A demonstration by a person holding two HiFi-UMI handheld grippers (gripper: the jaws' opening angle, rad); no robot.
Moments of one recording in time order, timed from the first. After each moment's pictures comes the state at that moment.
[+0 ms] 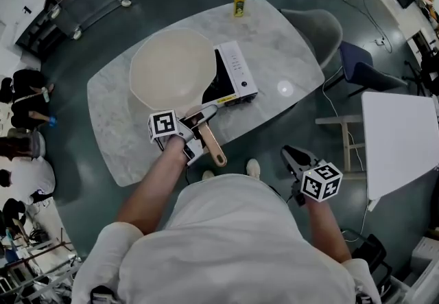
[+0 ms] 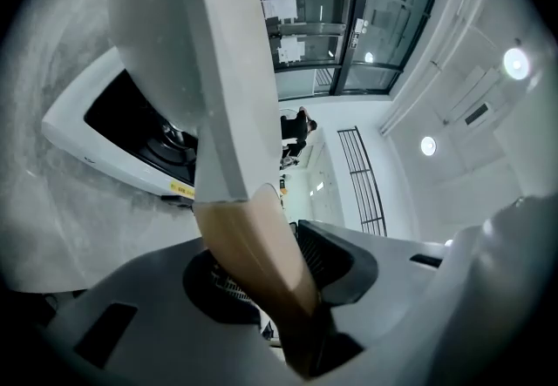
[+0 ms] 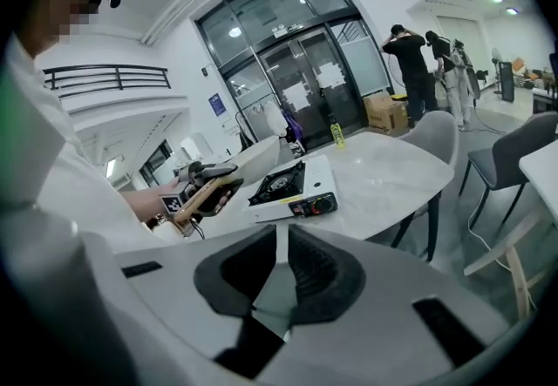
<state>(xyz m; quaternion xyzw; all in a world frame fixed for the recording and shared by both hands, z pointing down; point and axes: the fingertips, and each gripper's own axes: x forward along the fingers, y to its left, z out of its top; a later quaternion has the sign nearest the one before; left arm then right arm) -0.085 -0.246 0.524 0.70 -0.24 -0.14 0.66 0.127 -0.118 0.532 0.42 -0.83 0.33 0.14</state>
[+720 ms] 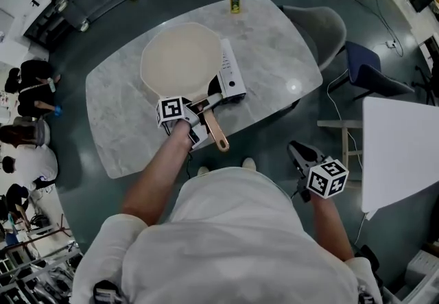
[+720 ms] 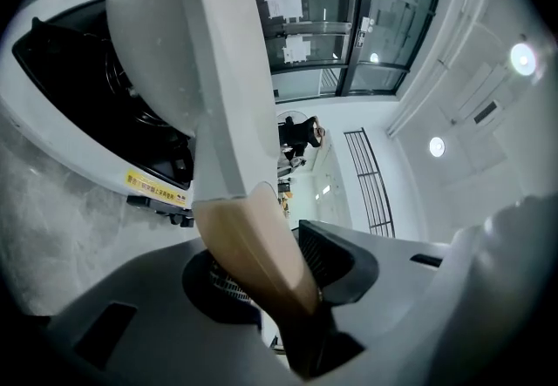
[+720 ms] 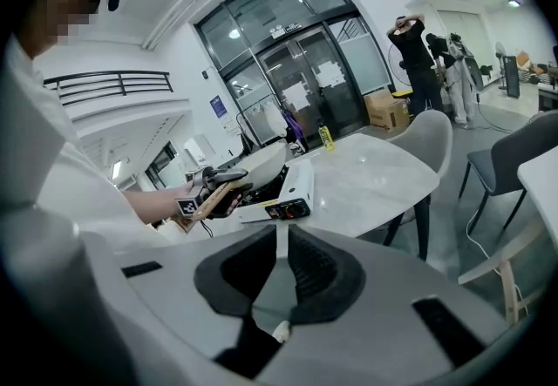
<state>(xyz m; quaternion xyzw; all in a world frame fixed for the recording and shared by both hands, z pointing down) -0.015 -0.297 0.560 0.70 -0.25 -0.14 0.65 0.211 -0.152 0.543 0.40 -0.84 0.34 0.14</state>
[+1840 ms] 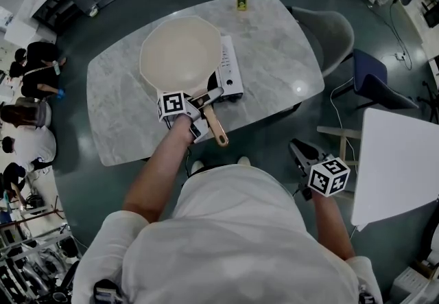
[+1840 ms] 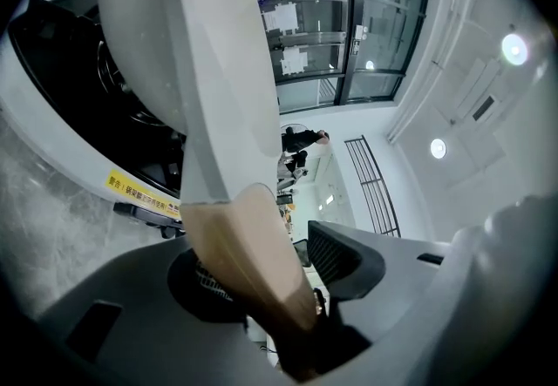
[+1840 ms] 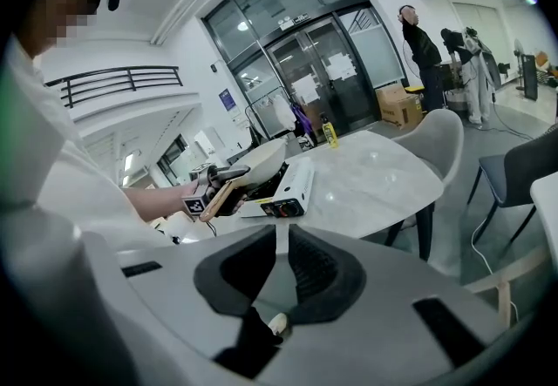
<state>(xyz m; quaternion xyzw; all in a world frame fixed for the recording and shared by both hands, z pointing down) 0.000 -0.316 0.574 0.70 -0.29 -0.16 0.63 0.241 -0.180 0.550 0.36 -0.86 0.33 0.16</state>
